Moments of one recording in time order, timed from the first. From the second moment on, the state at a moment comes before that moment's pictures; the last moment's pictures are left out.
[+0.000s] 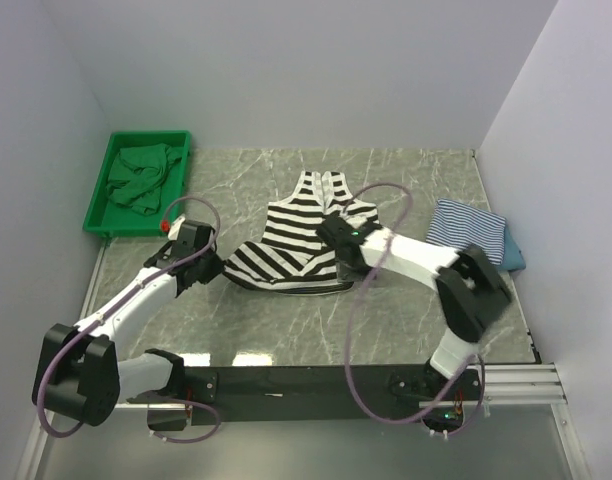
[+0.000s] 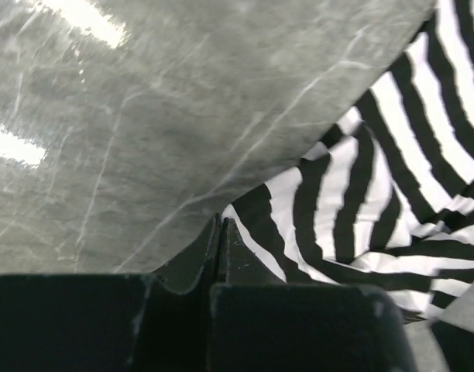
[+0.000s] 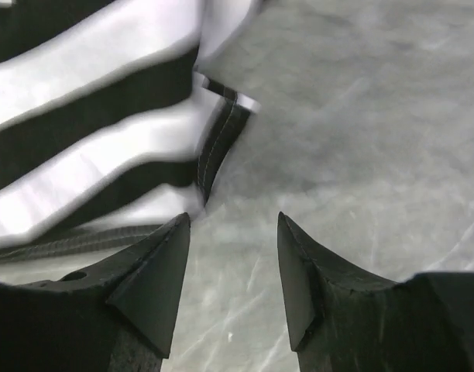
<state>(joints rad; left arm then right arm) -0.31 1.17 0.68 -0.40 -0.15 -0.94 0.72 1.73 1.14 -0.79 0.39 0.64</state>
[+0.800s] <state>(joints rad) -0.19 1.13 0.60 -0.35 -0.15 -0.96 0.54 1.50 0.74 -0.22 0.15 0.61</state>
